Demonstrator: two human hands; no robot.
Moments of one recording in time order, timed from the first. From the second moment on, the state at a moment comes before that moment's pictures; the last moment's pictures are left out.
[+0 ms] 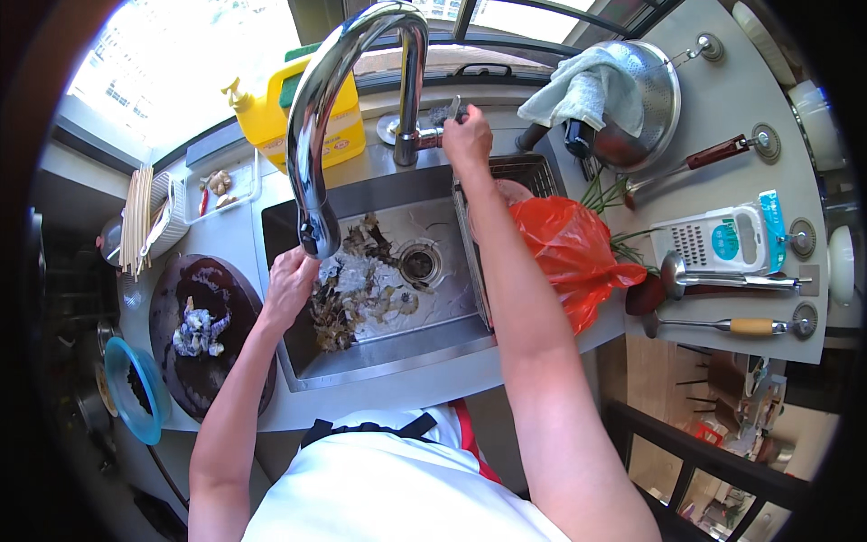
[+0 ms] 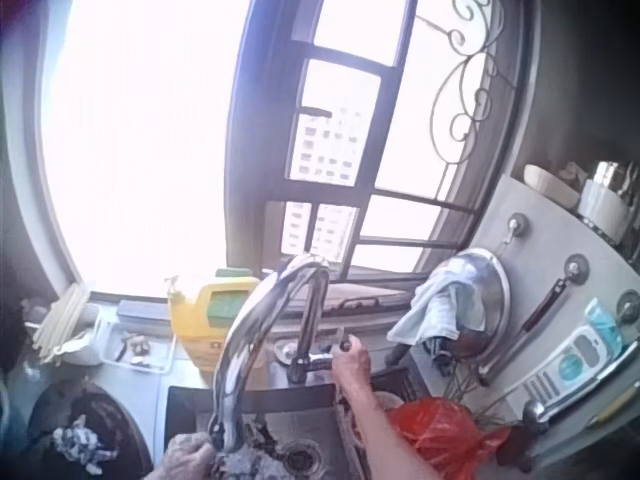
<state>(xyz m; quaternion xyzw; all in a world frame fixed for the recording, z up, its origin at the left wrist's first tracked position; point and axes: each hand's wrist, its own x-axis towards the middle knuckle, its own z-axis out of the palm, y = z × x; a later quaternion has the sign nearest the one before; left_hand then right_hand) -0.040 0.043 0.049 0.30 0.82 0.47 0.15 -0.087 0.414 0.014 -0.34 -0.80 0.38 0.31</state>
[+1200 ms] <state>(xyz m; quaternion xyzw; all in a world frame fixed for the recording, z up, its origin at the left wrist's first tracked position) 0.008 -0.078 0.018 0.38 0.89 0.26 0.00 0.048 0.136 -0.172 -0.19 -0.82 0.40 -0.36</state>
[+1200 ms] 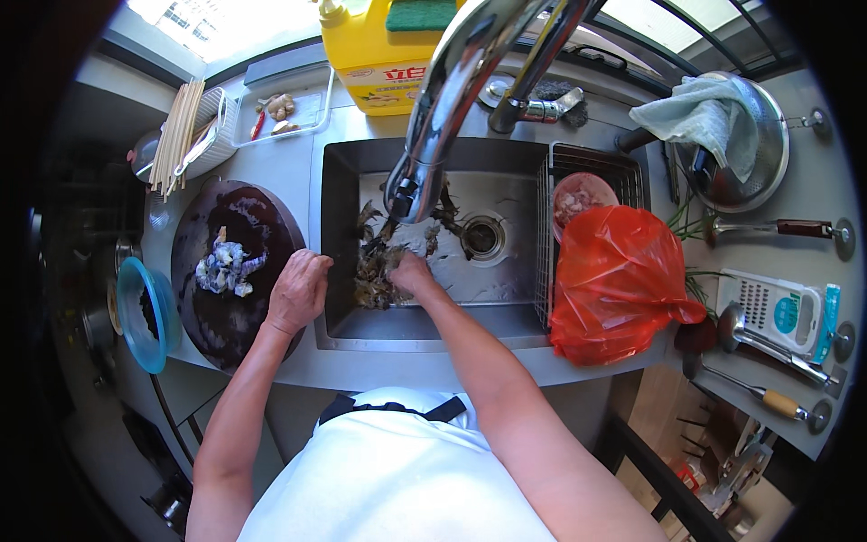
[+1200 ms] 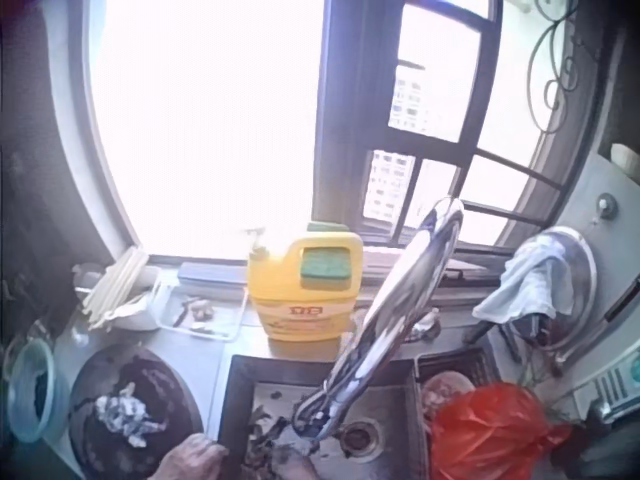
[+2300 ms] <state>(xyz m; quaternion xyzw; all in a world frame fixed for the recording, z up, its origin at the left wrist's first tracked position) 0.006 -0.076 0.020 0.39 0.89 0.23 0.00 0.029 0.111 -0.178 -0.28 -0.58 0.72 -0.24</state>
